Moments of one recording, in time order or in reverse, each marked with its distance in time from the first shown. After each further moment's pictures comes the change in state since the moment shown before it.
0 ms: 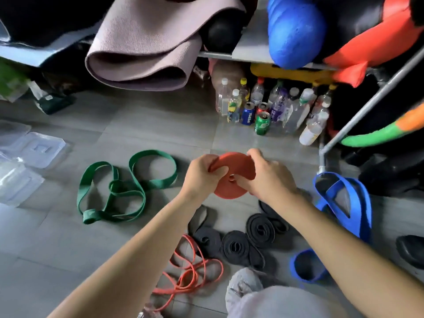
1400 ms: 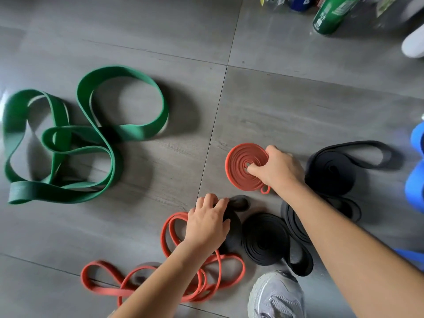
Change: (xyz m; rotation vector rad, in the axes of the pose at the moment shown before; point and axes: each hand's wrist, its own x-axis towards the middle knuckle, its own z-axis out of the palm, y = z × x) left_hand 0.017 -0.308 0.093 0.843 -0.456 -0.124; right_hand 0.103 0.093 0.287 -0.058 -0.400 0.449
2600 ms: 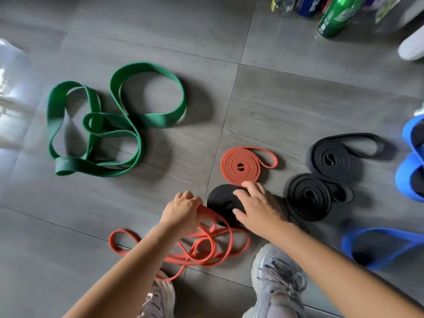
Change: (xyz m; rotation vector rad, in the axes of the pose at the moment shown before) left_hand -0.057 -0.061 -0.034 0.114 -0.168 -0.082; right_hand -0.125 0.009 0.050 -0.161 -0.075 -0.631
